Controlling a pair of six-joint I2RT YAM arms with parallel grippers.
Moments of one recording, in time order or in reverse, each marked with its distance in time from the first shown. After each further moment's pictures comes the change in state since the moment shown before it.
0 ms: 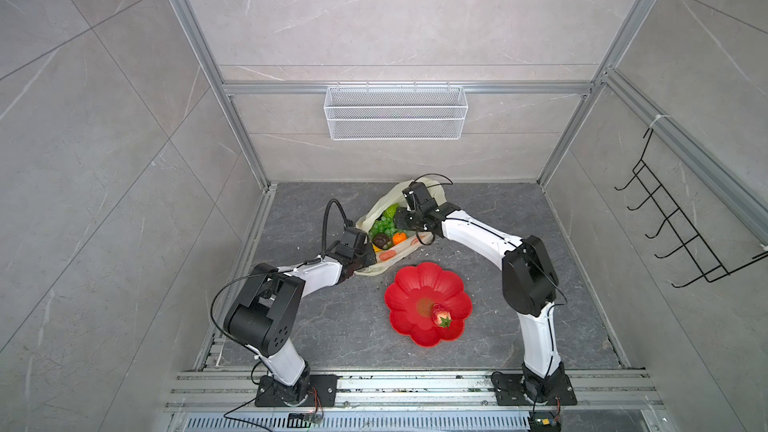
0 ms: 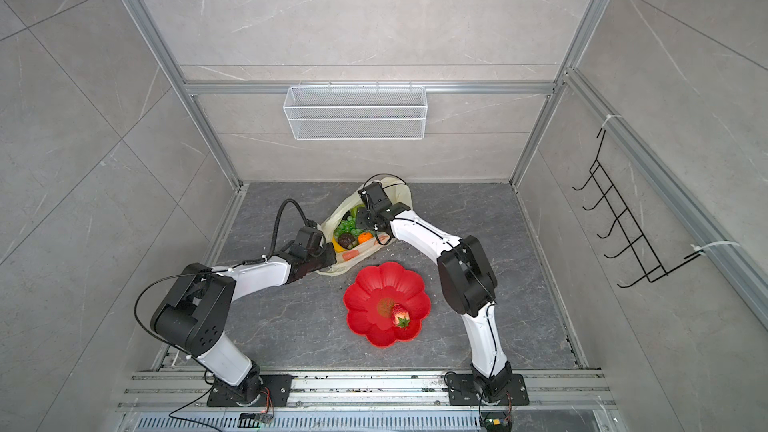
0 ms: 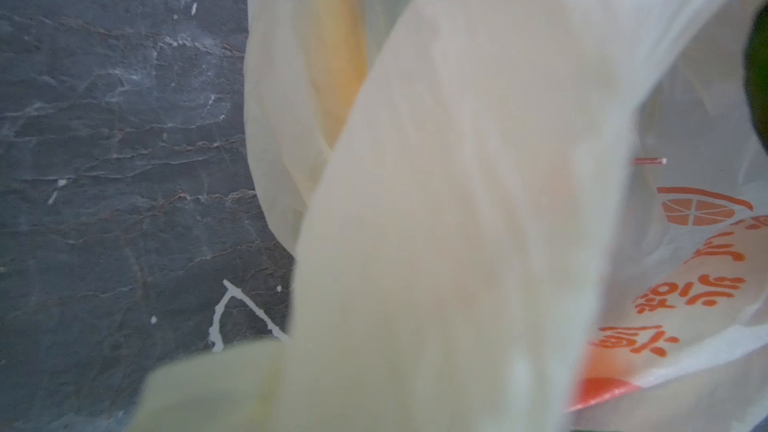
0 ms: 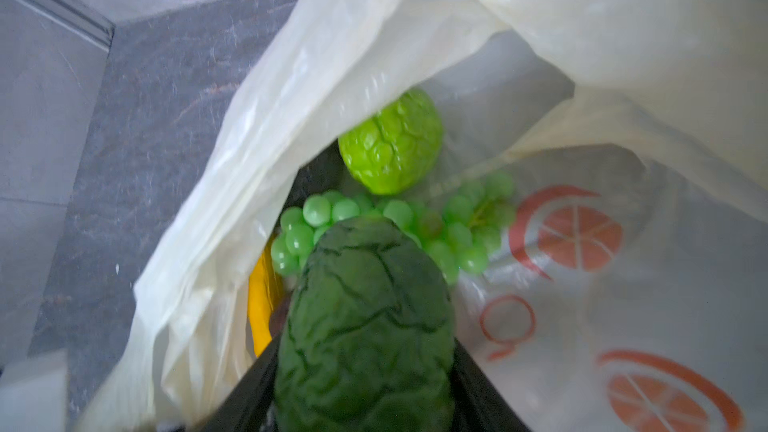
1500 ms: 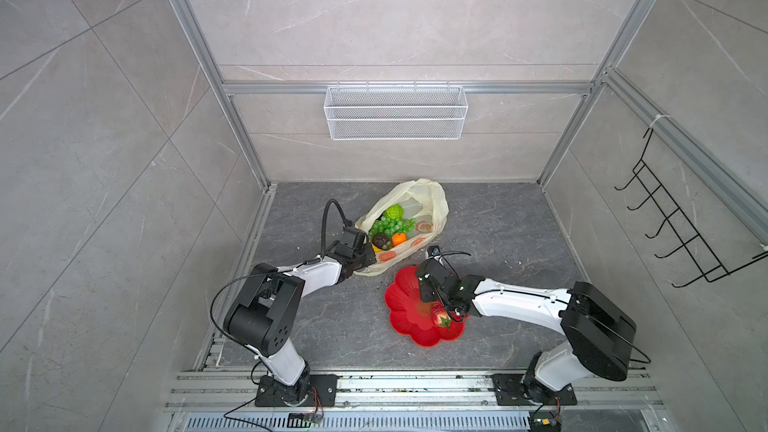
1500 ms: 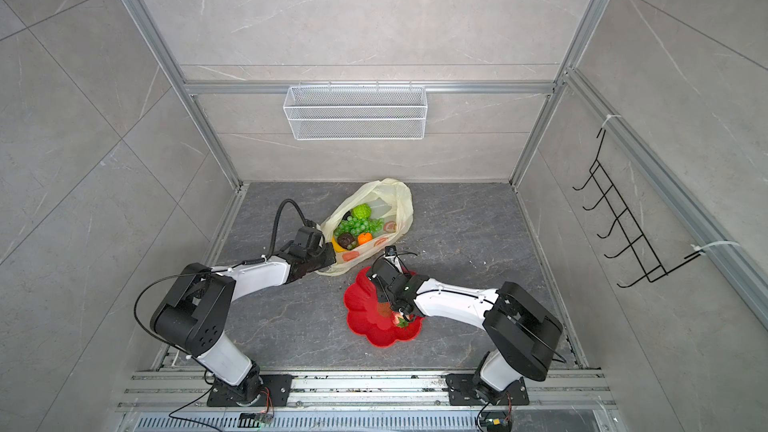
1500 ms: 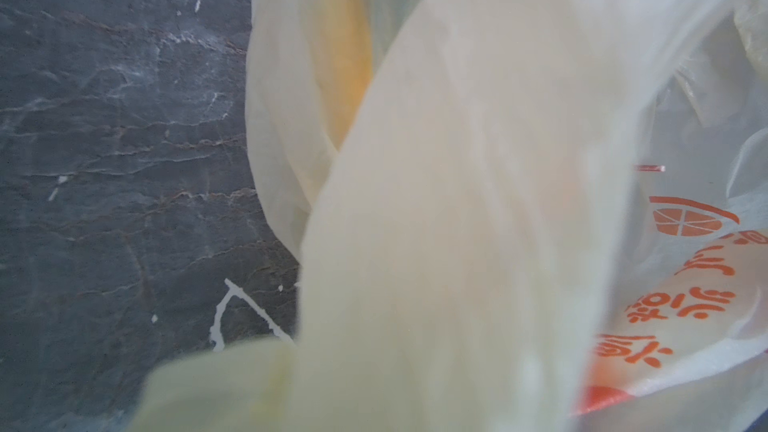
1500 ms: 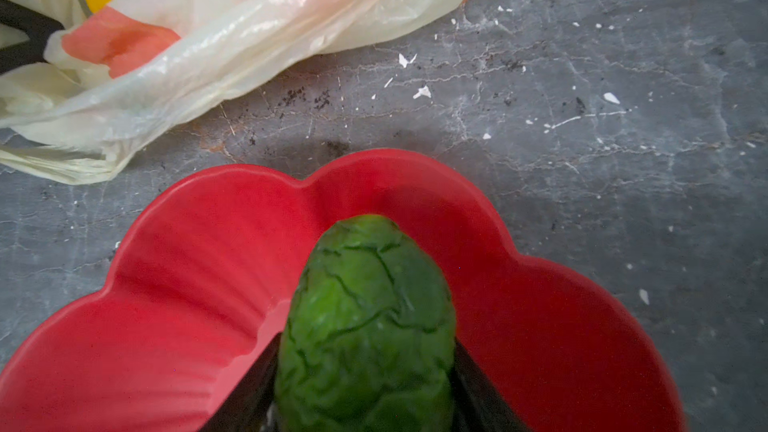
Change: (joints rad) left arm 0.003 0.000 0.000 0.003 0.008 -0.011; right arm 0.276 -0.448 -0.811 0.177 0.345 0.074
